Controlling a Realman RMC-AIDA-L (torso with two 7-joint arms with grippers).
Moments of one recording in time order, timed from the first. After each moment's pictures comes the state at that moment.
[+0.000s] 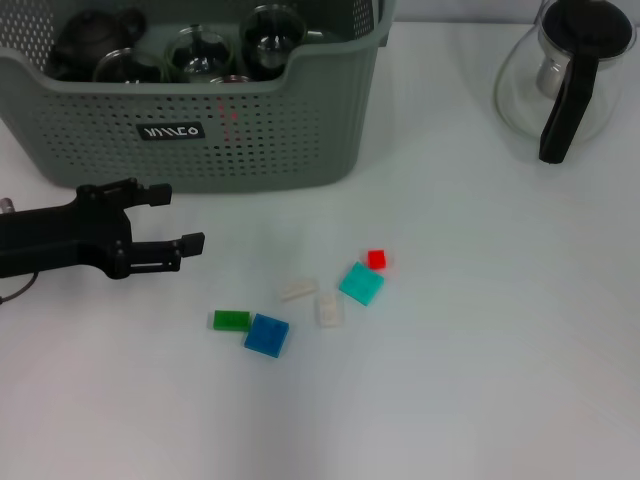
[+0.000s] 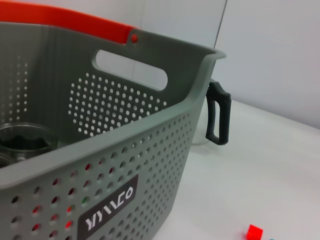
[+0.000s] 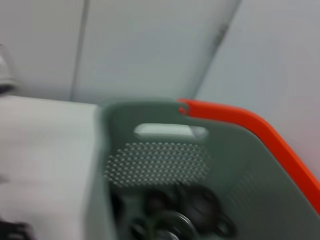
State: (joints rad) left arm -0.38 -2.04 0.53 0.64 2.10 1.58 -1.24; right arm 1.13 2.10 -1.38 -1.05 -2.28 -1.09 2.11
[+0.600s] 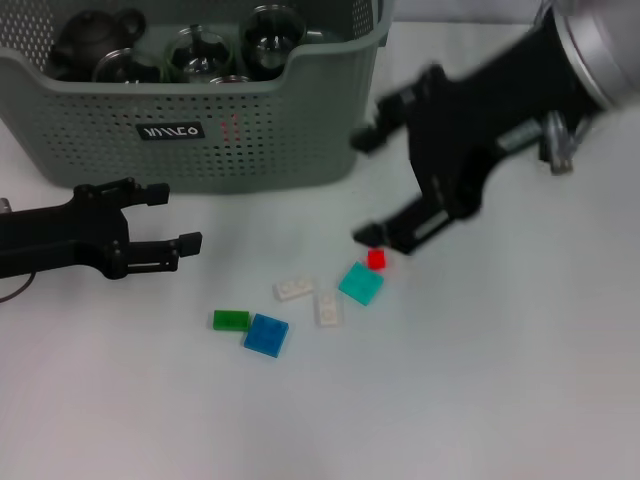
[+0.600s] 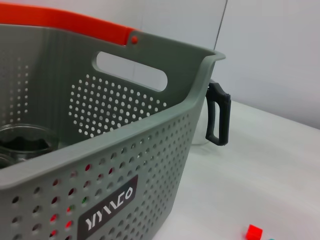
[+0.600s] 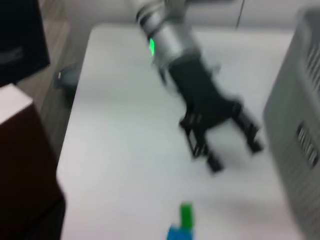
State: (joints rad) left arm -0.37 -2.03 0.53 0.65 2.09 1.59 -1.24; right arm 0.78 2.10 -1.32 -1.56 -2.20 -1.82 2.14
